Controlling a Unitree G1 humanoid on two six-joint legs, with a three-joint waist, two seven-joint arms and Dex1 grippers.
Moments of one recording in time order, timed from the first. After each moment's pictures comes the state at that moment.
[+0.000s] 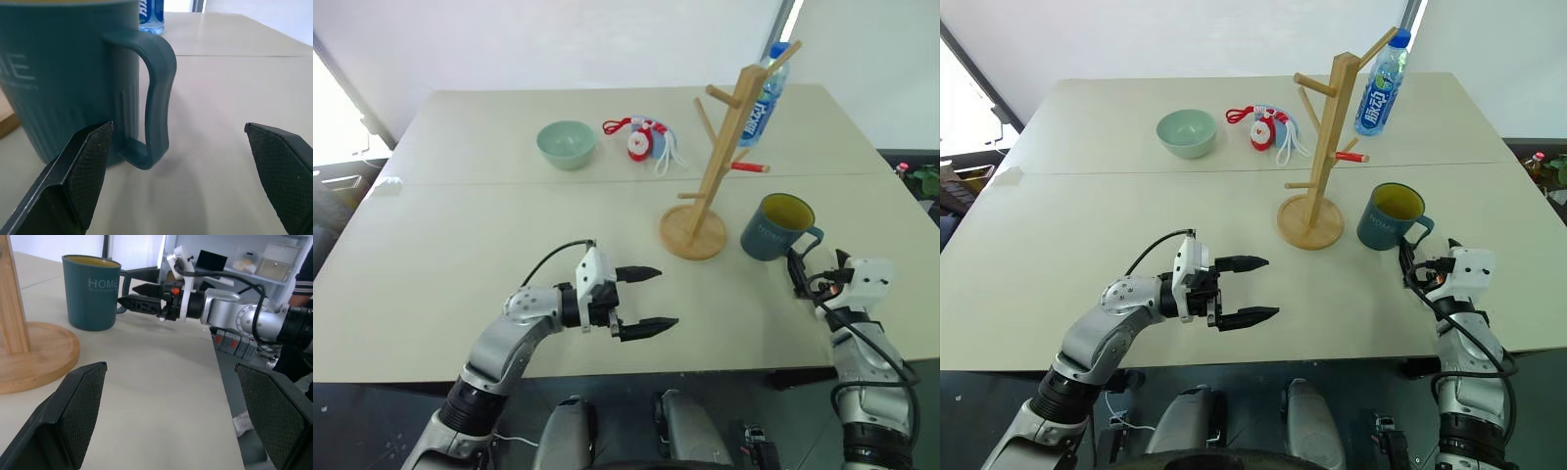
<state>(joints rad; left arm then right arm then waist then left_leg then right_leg) -0.22 0.35 -0.26 -0.28 -0.44 0.36 -0.96 -0.02 -0.35 -0.40 0.12 0.30 -0.05 0.30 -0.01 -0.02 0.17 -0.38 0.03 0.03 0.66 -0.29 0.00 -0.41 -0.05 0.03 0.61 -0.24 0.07</state>
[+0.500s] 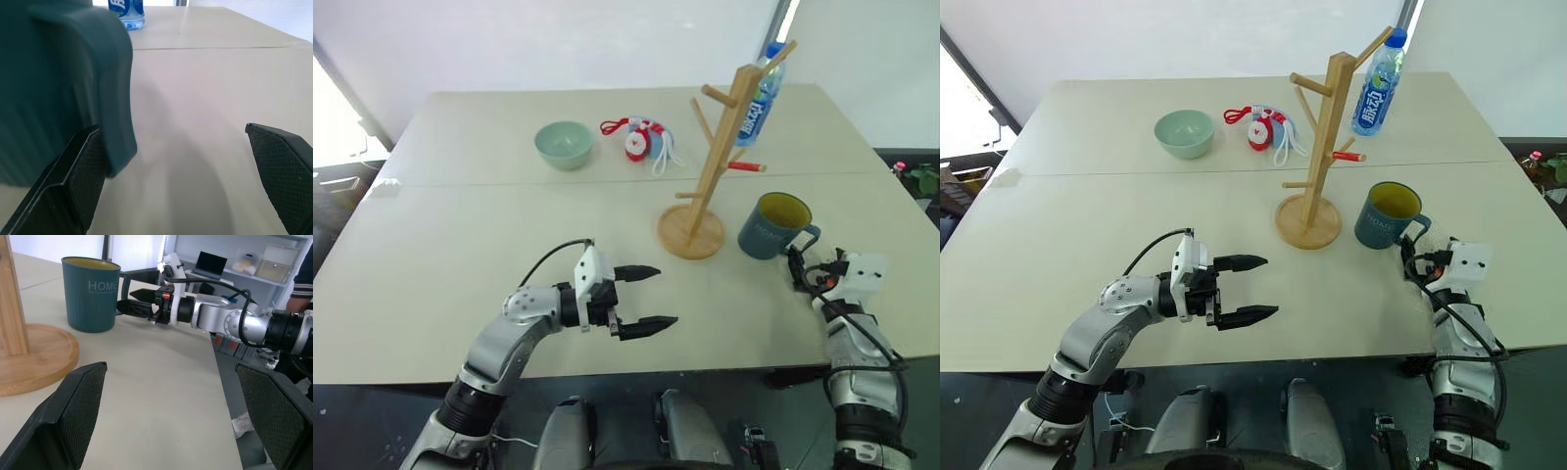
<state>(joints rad) -0.22 0.36 -0.26 -0.28 -0.45 0.36 -0.96 -0.13 -0.36 -0.40 0.29 0.28 -0.10 0.28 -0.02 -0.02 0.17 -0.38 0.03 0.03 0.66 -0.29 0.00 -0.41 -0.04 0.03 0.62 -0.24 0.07</state>
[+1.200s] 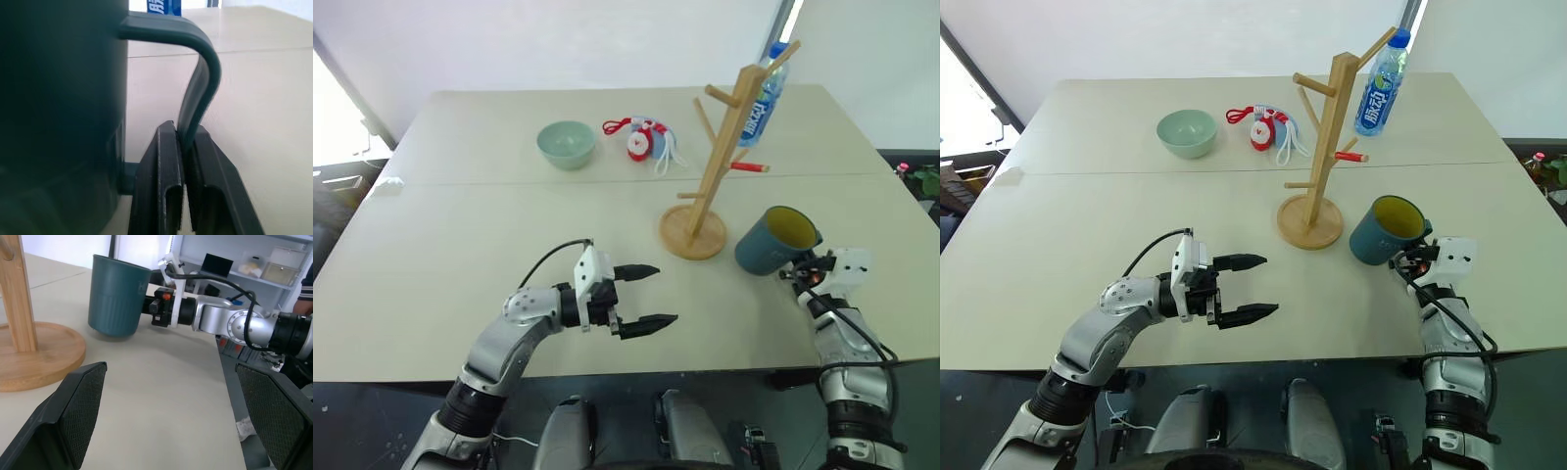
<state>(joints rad) -0.22 0.36 -0.26 -0.28 -0.45 0.36 -0.94 -0.04 -0.38 -0.33 0.08 0.31 -0.01 0.35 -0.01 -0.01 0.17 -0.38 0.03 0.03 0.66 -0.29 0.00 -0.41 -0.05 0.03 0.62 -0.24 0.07</state>
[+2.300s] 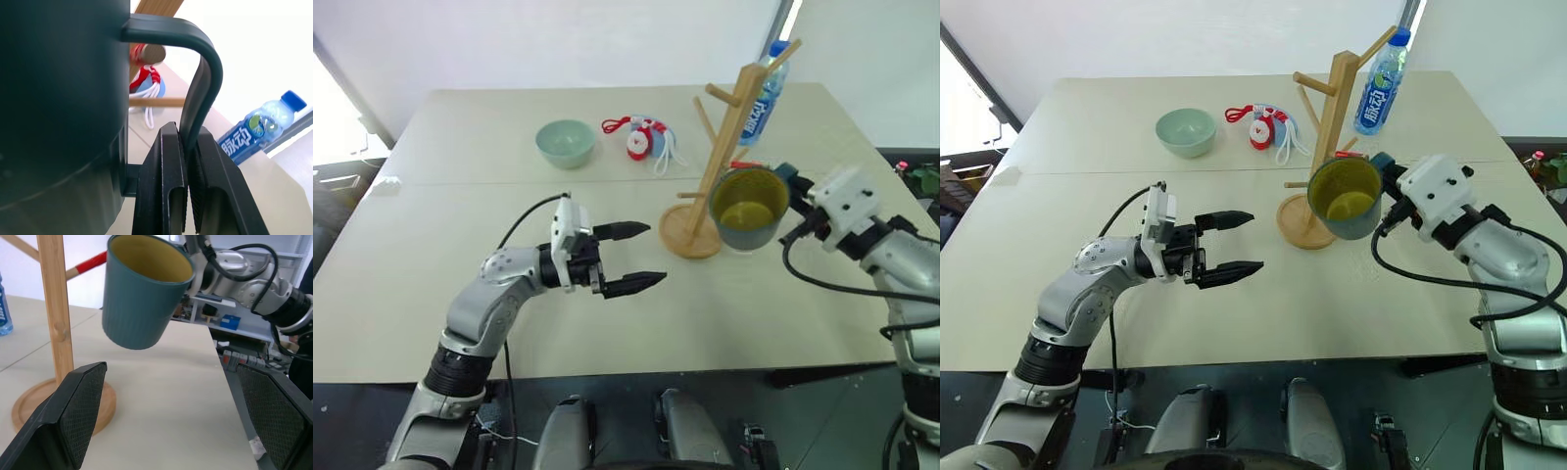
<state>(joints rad) -0.39 0.41 -0.12 -0.27 -0.60 0.43 -1.00 -0.27 -0.75 -0.21 -0.29 0.18 0.21 0.60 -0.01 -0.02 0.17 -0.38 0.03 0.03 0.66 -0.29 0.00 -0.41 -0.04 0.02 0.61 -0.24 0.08</state>
